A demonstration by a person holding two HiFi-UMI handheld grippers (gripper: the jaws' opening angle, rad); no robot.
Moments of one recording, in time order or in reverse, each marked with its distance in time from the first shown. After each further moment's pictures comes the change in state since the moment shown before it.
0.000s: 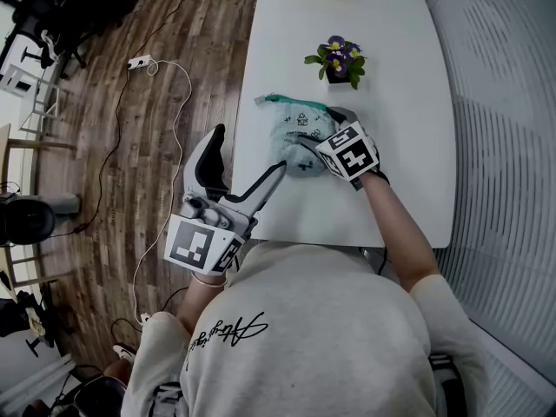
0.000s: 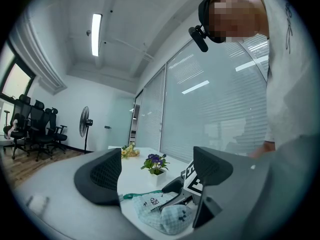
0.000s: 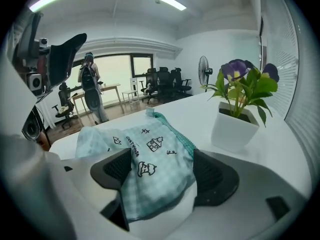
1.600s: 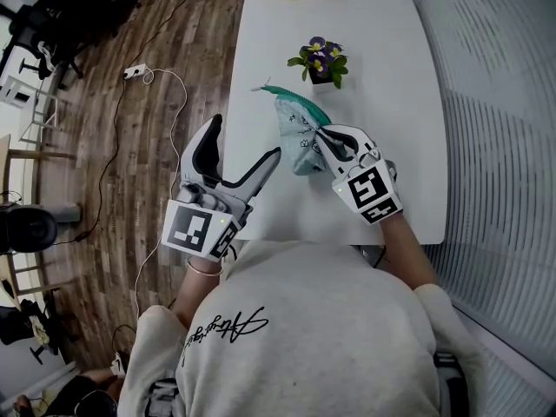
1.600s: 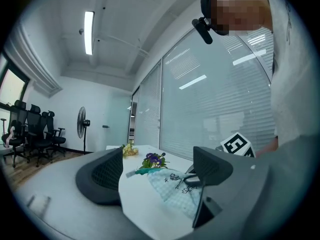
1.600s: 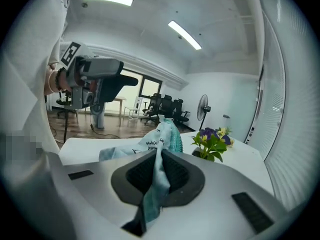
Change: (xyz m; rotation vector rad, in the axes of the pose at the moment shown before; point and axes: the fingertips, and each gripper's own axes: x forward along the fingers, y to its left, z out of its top) left arm 0.029 -0.007 -0.003 0.046 0.043 -0.016; right arm -0.116 0.017 0.035 -0.250 -0.311 -0.111
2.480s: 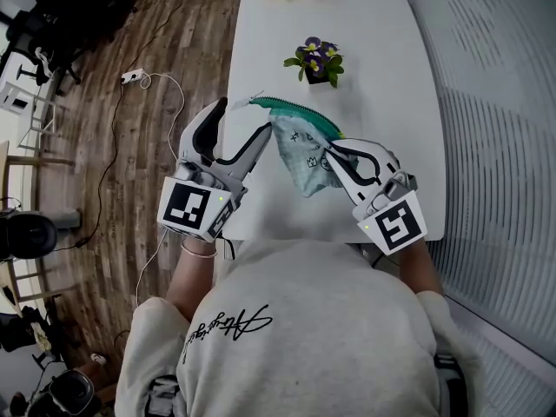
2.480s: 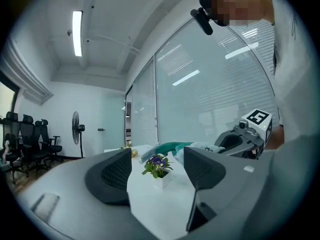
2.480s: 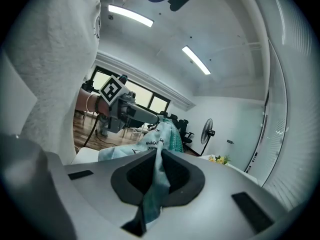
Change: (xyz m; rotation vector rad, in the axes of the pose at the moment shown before) left arm 0.021 0.009 0.006 0.103 0.025 -0.049; right arm -0.075 0.019 0.056 -0.179 -0.191 0.028
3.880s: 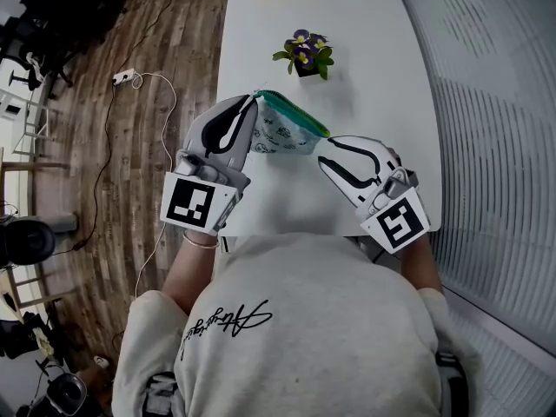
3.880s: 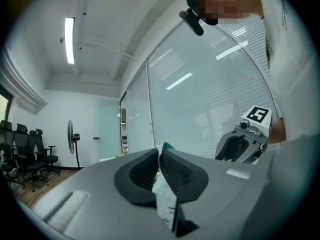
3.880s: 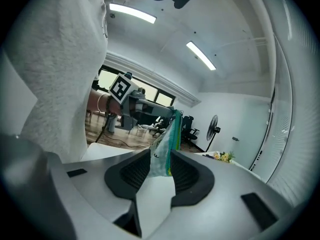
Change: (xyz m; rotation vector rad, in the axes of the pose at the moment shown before) left arm 0.017 -0.015 0.015 0.068 -0.065 -0.028; right arm -0.013 0.011 -0.010 -0.010 0.036 0.068
